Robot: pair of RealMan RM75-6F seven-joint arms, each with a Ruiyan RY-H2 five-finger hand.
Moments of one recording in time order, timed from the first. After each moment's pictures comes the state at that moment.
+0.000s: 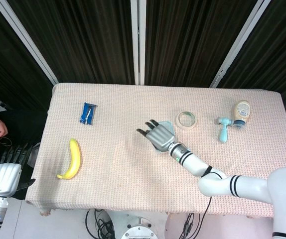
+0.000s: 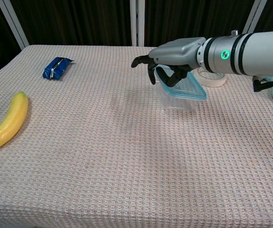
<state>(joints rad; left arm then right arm) -0.13 -1.18 -0.01 -1.56 1.51 1.43 0.12 1.06 -1.49 0.14 -1.45 -0.93 0.66 -0.47</state>
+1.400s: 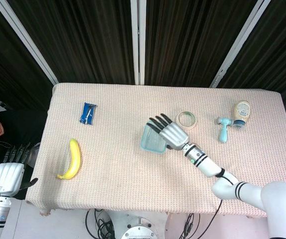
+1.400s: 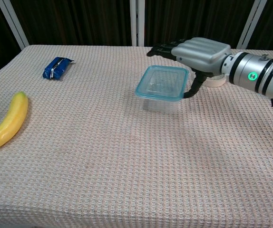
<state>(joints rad) -0.12 -1.19 -0.01 -1.59 1.50 1.44 0.15 0.89 -1.69 0.06 -1.04 -1.52 0.98 -0.02</state>
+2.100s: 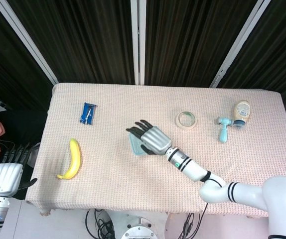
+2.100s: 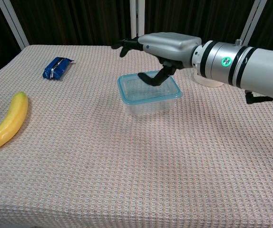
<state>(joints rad) -0.13 -1.20 -0.01 -1.53 1.53 1.44 0.09 0.95 -1.61 0.17 -1.32 -1.35 0.84 -0.04</state>
